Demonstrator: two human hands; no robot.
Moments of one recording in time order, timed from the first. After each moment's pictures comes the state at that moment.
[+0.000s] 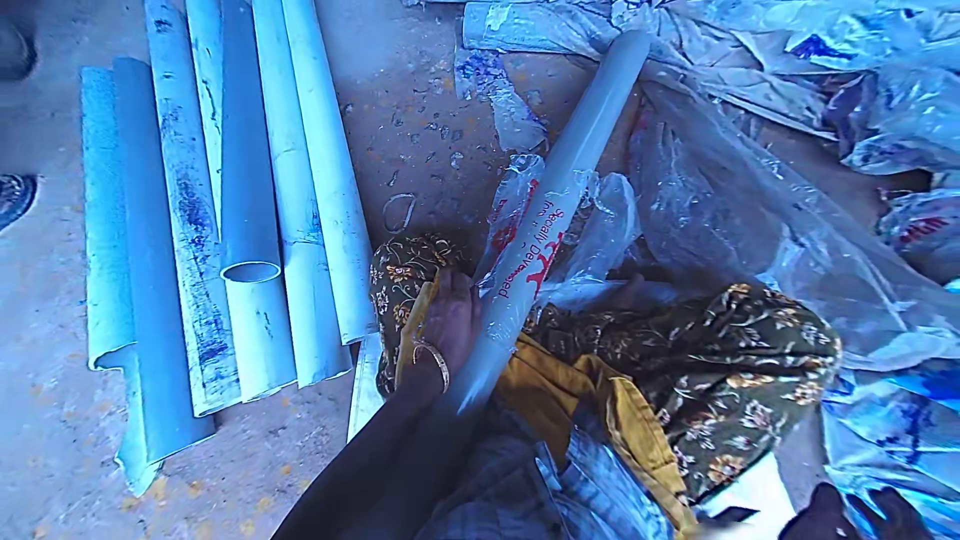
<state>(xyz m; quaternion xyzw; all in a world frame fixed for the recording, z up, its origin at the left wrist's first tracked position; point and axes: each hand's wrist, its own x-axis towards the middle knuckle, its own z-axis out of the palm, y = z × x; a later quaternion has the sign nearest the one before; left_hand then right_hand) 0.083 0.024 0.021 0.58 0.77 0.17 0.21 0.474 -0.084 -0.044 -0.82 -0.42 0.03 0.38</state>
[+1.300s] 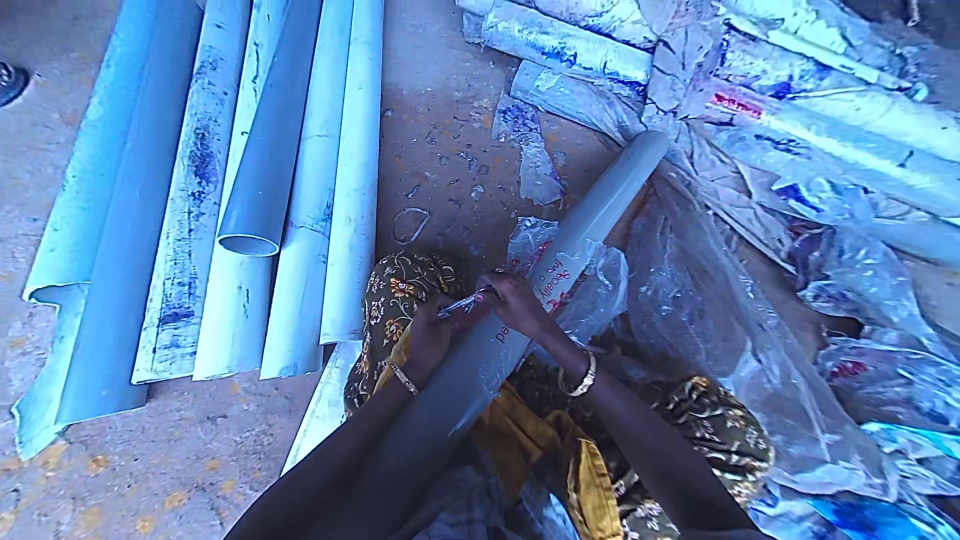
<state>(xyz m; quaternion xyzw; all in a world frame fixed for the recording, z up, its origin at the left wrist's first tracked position) 0.054 0.039 -0.020 0.35 0.73 0.44 0.40 0.178 0.167 0.012 -0.30 -0.87 0.40 0.01</state>
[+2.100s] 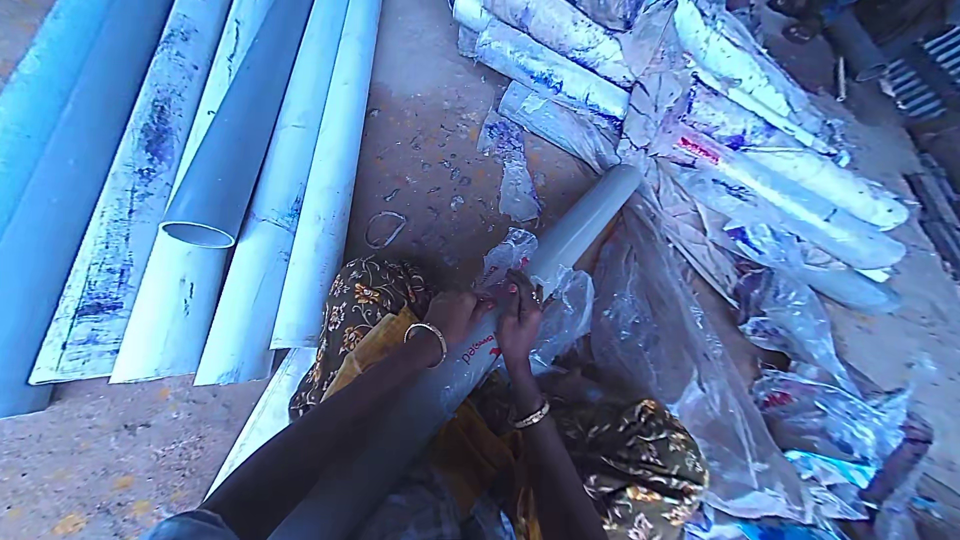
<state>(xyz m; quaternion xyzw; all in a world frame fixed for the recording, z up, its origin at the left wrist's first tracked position) 0.083 0.123 0.021 0.57 0.71 0.10 0.41 0.212 0.172 -0.055 -0.47 -0.72 0.26 0.43</state>
